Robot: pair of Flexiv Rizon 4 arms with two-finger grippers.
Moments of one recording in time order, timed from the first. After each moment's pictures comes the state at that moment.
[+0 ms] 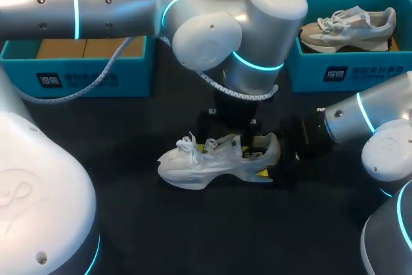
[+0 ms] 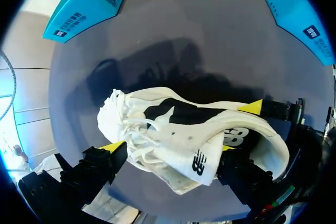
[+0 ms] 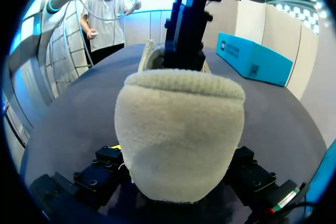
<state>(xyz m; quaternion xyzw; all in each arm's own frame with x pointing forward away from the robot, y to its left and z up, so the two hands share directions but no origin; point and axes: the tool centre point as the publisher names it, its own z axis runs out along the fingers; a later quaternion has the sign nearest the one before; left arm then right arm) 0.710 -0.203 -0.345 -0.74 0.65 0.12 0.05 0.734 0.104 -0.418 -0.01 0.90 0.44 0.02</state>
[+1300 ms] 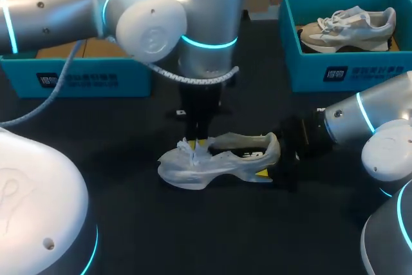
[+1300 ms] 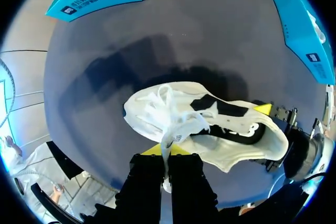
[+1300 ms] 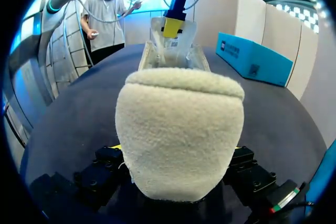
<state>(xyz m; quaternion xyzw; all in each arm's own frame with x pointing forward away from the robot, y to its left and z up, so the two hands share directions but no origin) 0.698 -0.146 -0.321 -0.77 0.62 0.11 -0.02 0.734 0.104 -0.418 -0.01 0.90 0.44 0.02</state>
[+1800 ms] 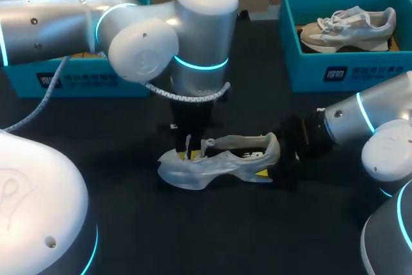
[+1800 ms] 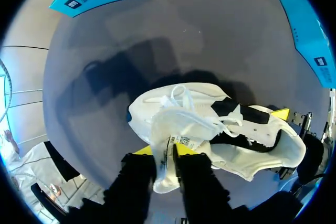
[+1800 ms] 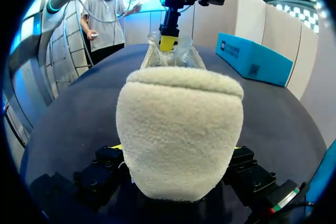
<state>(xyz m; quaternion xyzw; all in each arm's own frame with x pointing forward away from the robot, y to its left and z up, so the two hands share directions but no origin) 0.692 -0.126 -0.348 -0.79 0.61 0.11 0.01 0.734 0.104 -0.418 -0.01 0.90 0.44 0.02</state>
